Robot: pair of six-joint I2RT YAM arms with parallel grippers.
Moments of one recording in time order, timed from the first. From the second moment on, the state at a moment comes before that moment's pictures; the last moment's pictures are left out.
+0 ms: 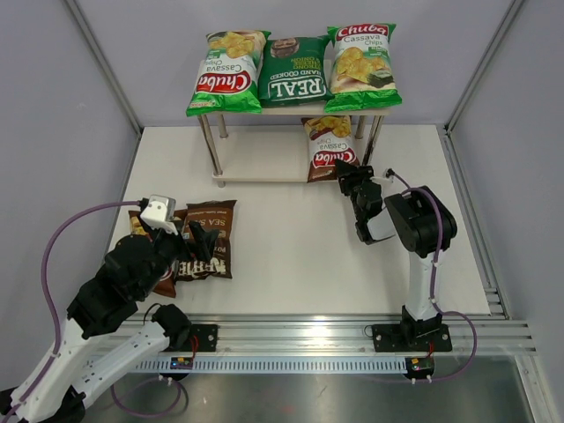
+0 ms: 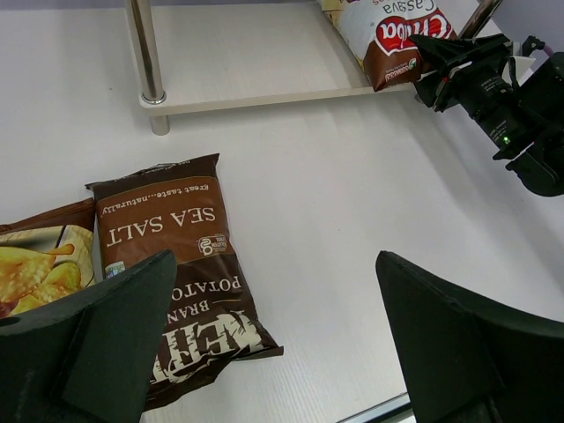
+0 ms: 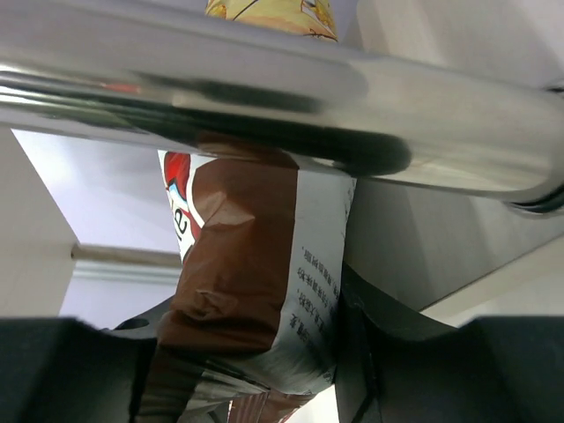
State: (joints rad) left arm -0.72 0.44 0.89 -0.71 -0.33 -0.29; right arm 0.32 2.07 0.78 1.30 0.18 1.34
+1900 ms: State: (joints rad) left arm -0.65 0.44 0.89 -0.71 -0.29 -0.29; right arm 0.35 1.85 0.56 1.30 0.36 1.53
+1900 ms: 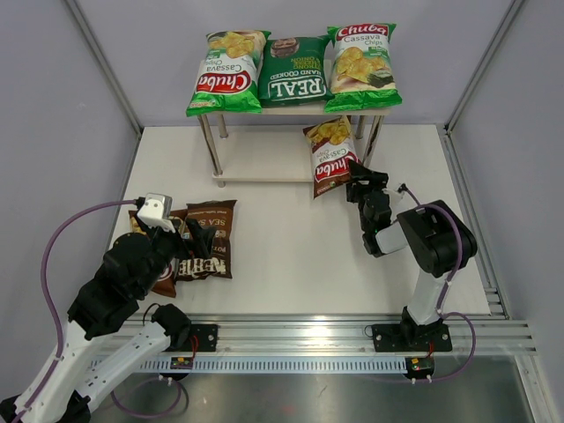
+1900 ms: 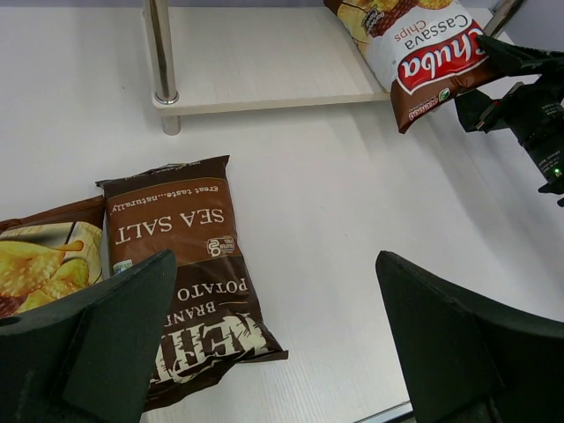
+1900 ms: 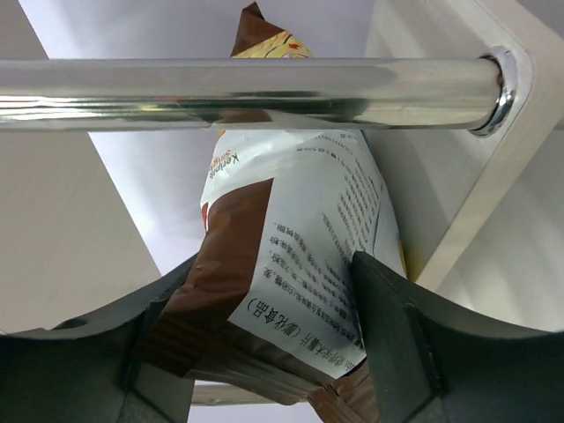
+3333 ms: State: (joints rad) left arm -0.63 0.44 0.89 -0.70 -0.26 -0.28; right arm 0.40 1.89 0.58 1.18 0.61 1.87
